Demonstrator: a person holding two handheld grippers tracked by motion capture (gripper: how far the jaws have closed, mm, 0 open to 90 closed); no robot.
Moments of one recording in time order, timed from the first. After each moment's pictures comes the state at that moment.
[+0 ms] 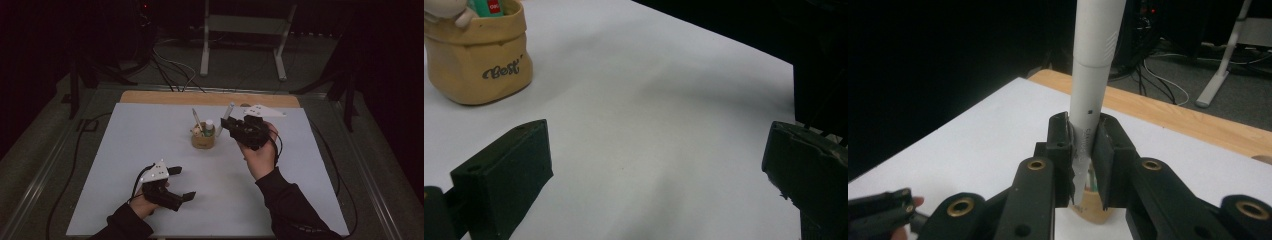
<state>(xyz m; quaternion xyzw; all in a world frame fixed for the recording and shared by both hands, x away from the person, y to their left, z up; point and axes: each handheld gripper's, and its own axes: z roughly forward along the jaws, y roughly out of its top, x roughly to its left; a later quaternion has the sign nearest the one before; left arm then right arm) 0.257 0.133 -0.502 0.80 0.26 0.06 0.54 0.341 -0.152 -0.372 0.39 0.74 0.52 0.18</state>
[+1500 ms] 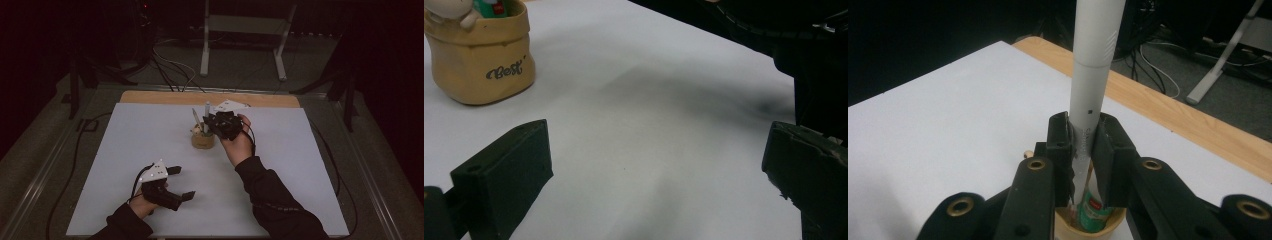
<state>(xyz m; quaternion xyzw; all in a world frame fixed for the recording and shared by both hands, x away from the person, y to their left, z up) 0.257 0.135 -0.502 0.79 0.27 0.06 0.54 0.394 -0.099 -0.417 0.35 0.79 0.46 0.21</state>
